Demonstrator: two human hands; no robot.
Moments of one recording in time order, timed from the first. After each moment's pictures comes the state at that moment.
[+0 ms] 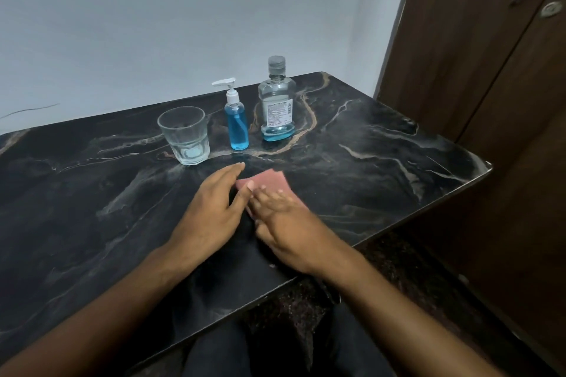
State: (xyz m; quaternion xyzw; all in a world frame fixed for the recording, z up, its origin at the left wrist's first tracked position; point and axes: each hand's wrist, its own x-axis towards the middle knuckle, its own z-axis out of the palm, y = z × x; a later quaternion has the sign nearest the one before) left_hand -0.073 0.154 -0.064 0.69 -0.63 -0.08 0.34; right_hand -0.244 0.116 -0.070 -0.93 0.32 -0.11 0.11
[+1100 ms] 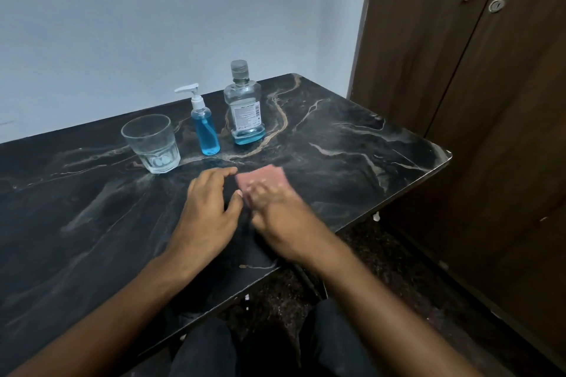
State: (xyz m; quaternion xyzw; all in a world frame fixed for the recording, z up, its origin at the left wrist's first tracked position) left_hand -0.114 0.149 -0.063 0.68 -0.63 -0.06 0.37; right_hand -0.268 0.104 -0.073 -0.91 0.36 -0.18 0.09
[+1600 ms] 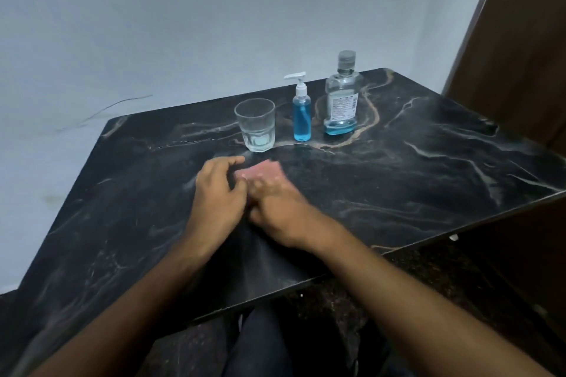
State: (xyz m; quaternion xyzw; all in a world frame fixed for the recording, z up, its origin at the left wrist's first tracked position) left_hand -0.027 0.213 -0.047 0.77 -0.46 -0.03 0.43; right_hand -0.139 0.140 -0.065 -0.95 0.20 -0.15 0.16
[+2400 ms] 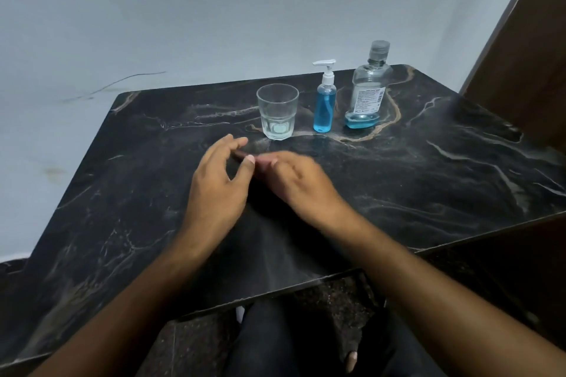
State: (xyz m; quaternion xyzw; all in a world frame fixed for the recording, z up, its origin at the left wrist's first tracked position) left_hand -0.008 0.237 -0.046 0.74 -0.43 -0.04 0.52; right_hand -0.138 0.160 -0.029 -0.80 0.28 -0.30 0.44
